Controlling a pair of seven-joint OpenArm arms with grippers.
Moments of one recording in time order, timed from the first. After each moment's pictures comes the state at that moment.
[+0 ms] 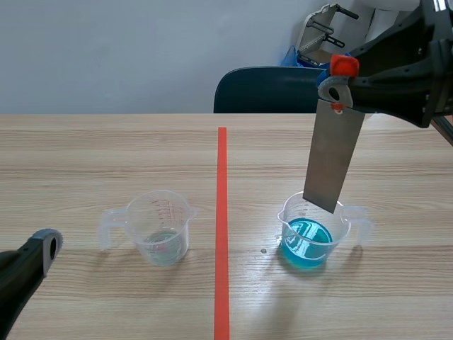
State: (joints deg) left arm 73.6 -24.8 -15.7 140.0 -19.2 -5.0 0.4; right arm 15.8 68.6 -30.5 104.6 19.8 45.4 24.5
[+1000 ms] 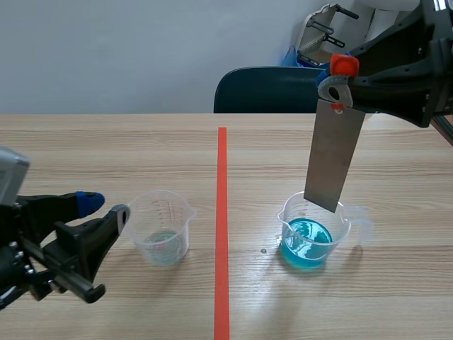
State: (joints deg) left arm 34.7 -29.7 5.6 106.8 -19.9 -16.5 -9.2; right arm 15.8 68.6 -30.5 104.6 19.8 45.4 24.5
